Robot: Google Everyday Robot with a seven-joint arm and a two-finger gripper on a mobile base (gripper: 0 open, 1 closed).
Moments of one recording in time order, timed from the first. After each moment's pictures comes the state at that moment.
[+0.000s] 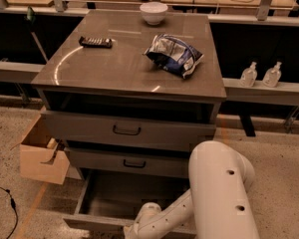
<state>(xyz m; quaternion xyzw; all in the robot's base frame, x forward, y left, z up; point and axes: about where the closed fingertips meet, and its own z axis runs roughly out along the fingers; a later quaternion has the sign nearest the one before) 0.361 0.102 0.191 -0.69 0.69 0.21 0.10</state>
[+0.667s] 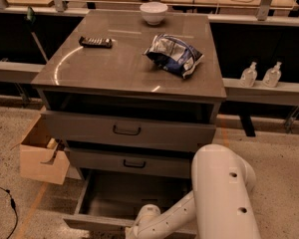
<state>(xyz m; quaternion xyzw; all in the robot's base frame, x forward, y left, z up) 0.360 0.099 0.182 -0.68 0.70 0.20 0.09</state>
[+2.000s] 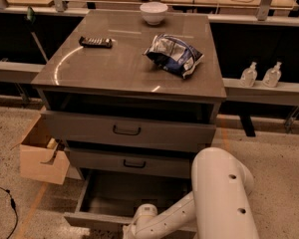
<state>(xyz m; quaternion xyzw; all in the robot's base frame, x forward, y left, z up) 0.380 0.108 0.170 -0.68 0.70 0.18 0.11</state>
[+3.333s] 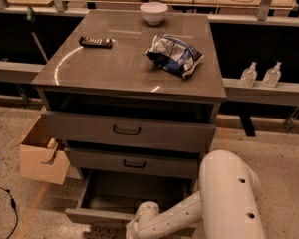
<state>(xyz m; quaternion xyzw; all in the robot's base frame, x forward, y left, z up) 0.405 0.096 0.171 -0.68 0.71 0.14 0.13</state>
